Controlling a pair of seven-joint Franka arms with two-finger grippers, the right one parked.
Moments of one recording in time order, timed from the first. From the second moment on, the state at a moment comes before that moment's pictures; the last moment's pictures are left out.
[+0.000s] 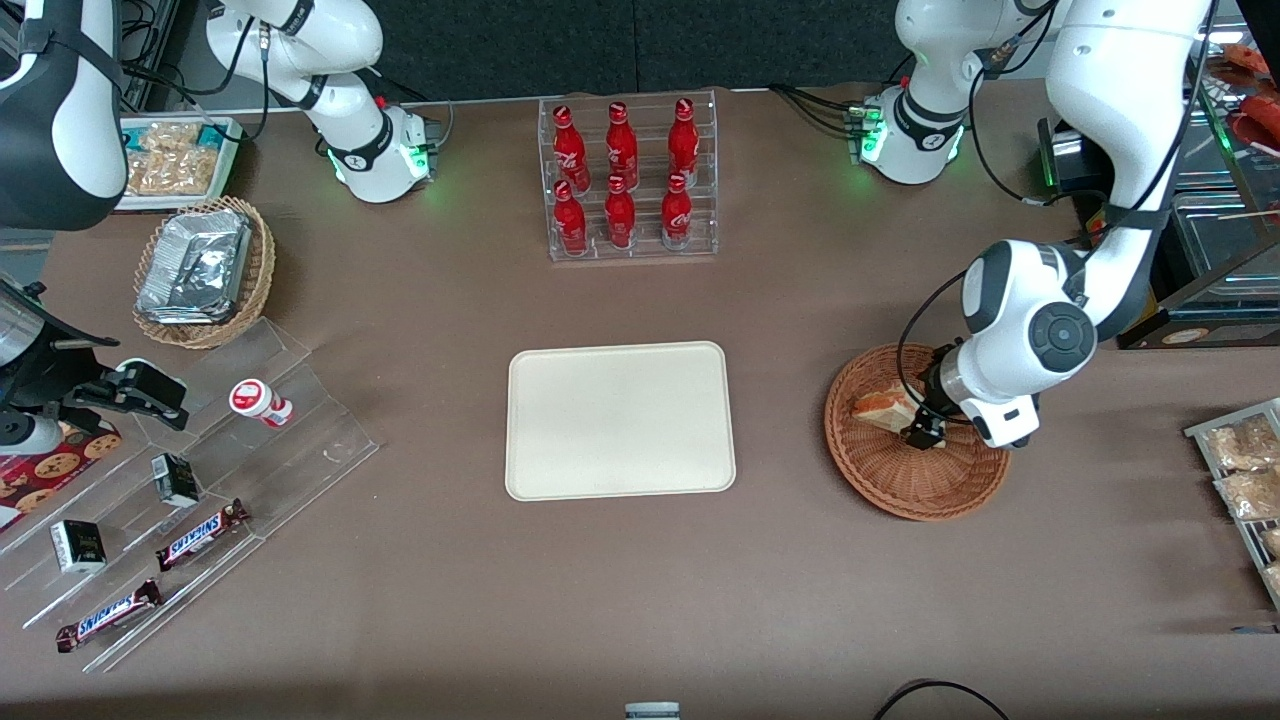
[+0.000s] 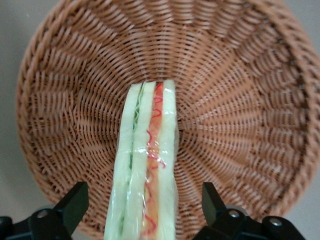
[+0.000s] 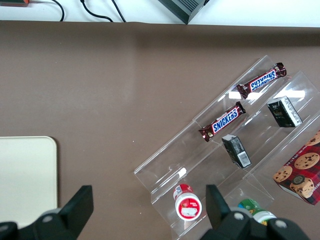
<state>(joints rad) 0.07 0.35 -0.26 -2.09 0.00 2.35 -1.37</state>
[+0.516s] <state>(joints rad) 0.07 0.39 -0.26 -2.13 0.00 2.46 -1.38</state>
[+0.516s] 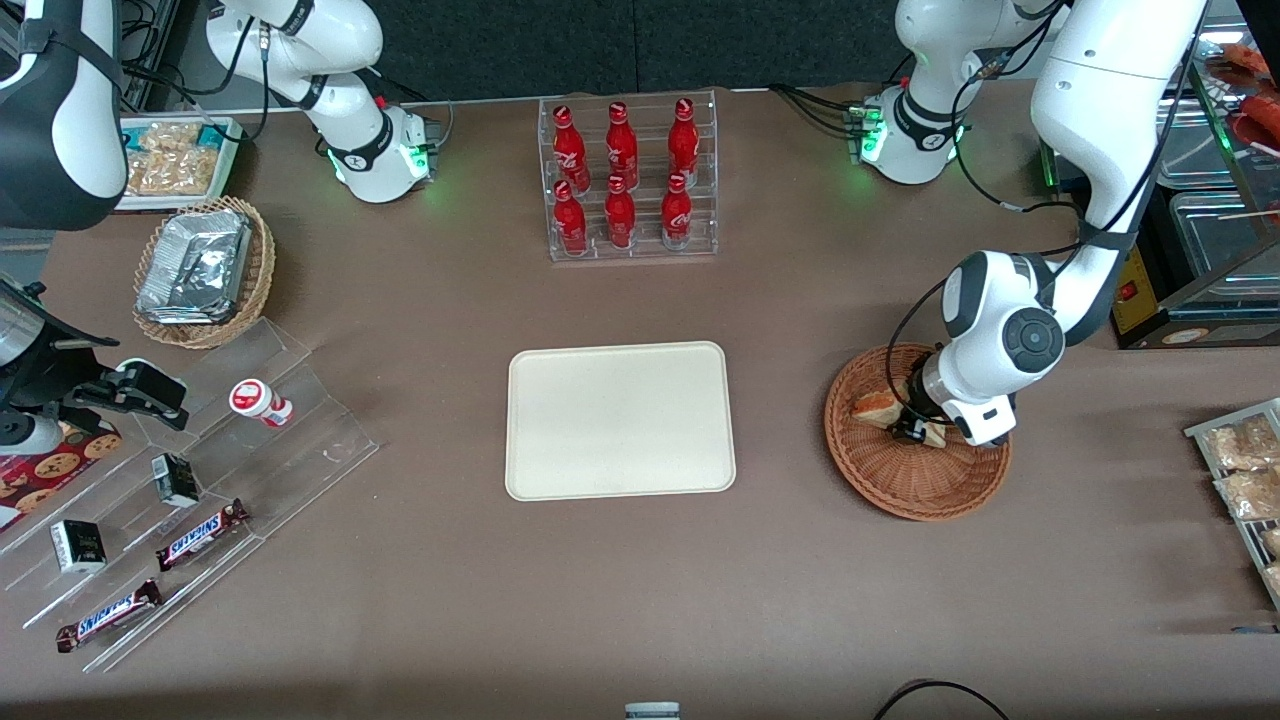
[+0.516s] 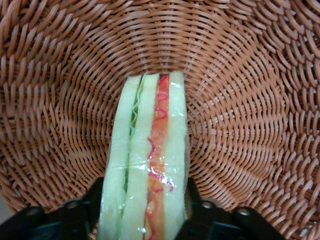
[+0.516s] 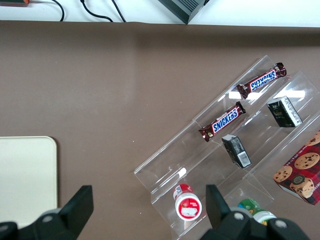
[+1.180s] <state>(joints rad) 0.03 0.26 -0.39 -1.90 0.01 2.15 -1.38</state>
